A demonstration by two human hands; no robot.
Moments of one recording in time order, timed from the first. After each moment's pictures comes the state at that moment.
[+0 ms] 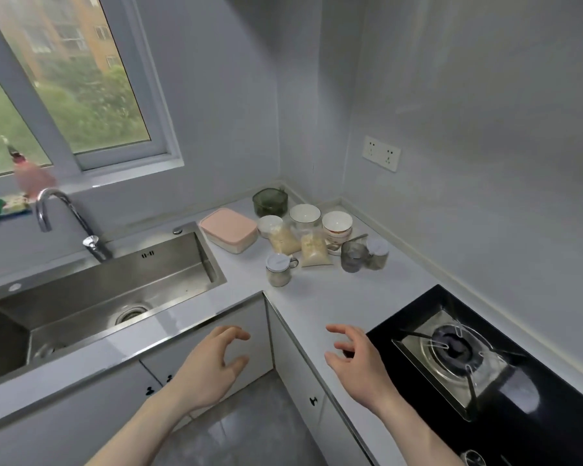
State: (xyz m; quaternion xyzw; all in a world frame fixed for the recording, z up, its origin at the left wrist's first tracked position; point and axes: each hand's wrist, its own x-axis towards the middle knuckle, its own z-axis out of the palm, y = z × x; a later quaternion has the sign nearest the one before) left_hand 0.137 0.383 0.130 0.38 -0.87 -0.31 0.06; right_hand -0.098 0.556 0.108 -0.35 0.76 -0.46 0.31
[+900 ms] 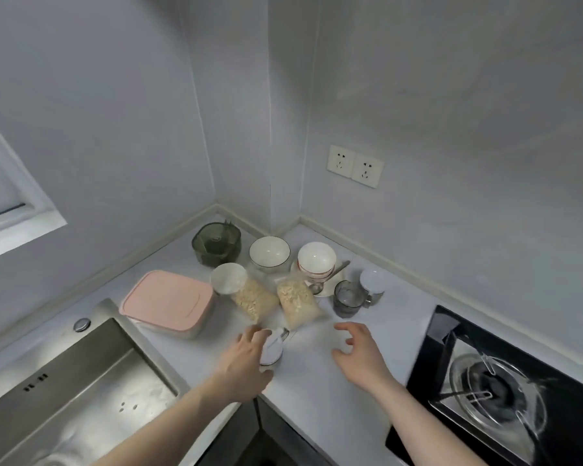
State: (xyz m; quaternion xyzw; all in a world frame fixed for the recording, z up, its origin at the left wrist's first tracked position) left_hand -0.082 0.091 0.055 0.19 -0.94 -0.23 -0.13; right_hand -0.232 0.306 0.046 -0.18 0.88 -0.37 0.24
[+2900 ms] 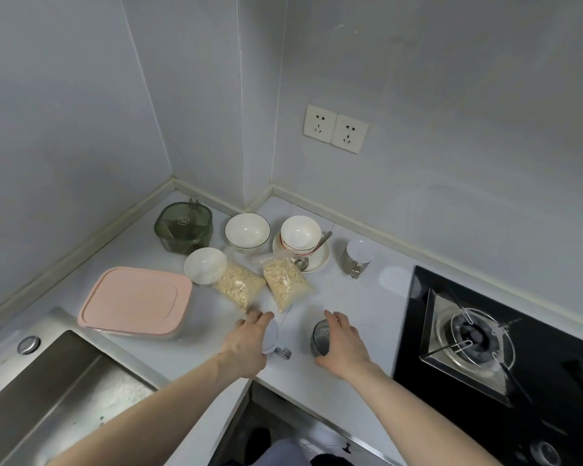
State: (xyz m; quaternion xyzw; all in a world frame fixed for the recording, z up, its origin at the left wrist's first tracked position) left_hand -0.128 0.046 -0.001 0.10 -0.95 -0.22 -0.21; right_hand -0.209 0.259 0.013 -0.14 0.94 -0.12 0.28
